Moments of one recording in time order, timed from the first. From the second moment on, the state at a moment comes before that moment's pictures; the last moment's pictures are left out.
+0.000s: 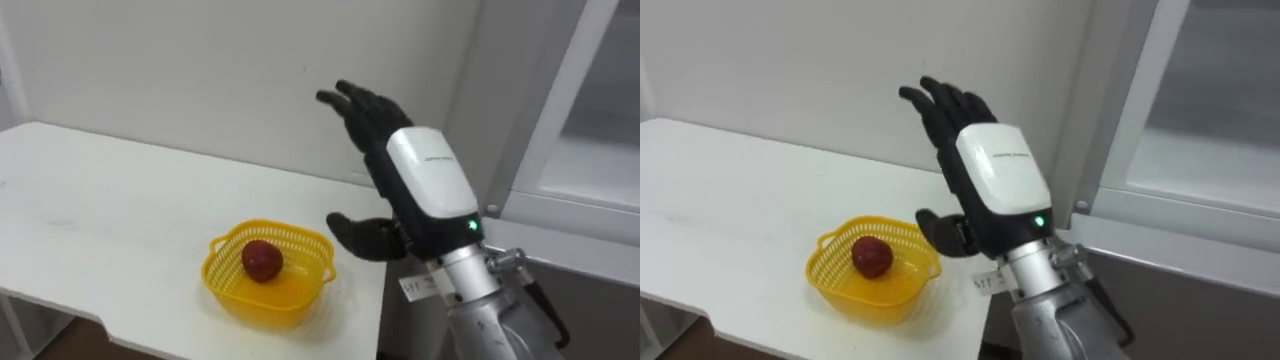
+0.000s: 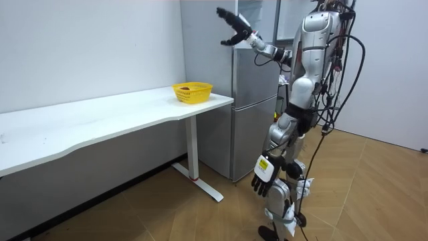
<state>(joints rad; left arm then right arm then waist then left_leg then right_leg) 0.13 0.29 -0.13 1.15 0.36 0.06 -0.10 -0.49 -0.38 0.29 -0.04 -0.62 -0.16 -0.39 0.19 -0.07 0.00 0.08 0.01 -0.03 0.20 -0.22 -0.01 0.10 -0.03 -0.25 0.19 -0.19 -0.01</state>
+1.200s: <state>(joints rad) 0.17 0.29 -0.04 1.16 0.36 0.03 -0.09 -0.33 -0.48 -0.23 -0.18 -0.41 -0.20 -0.59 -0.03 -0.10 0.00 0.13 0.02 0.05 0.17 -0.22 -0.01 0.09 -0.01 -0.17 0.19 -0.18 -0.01</state>
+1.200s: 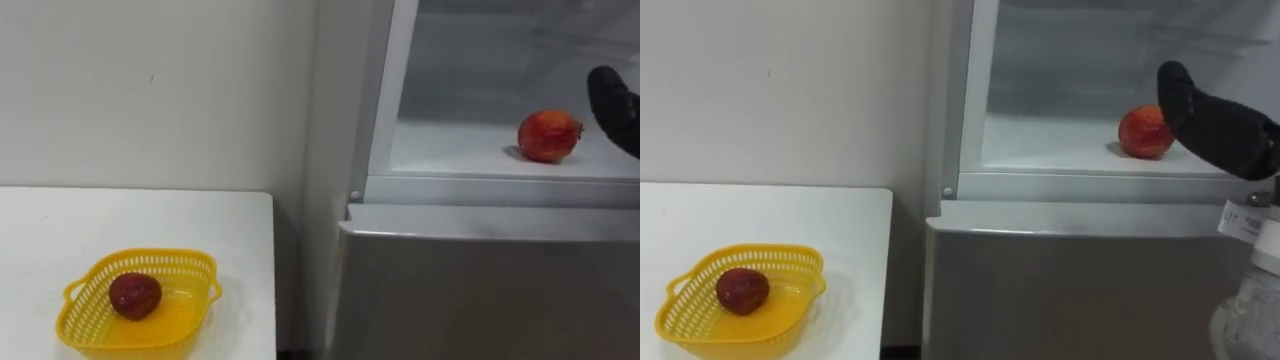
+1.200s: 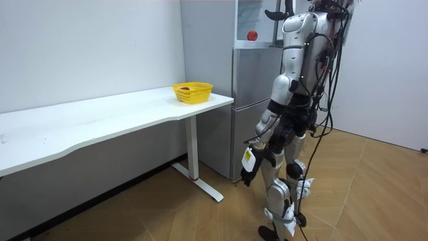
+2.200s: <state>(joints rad) 0.24 0.30 0.02 1.06 0.36 0.06 -0.10 -0.46 -0.72 -0.17 0.38 0.10 -0.06 -0.36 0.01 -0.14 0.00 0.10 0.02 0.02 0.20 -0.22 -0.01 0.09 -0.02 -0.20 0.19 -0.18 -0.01</state>
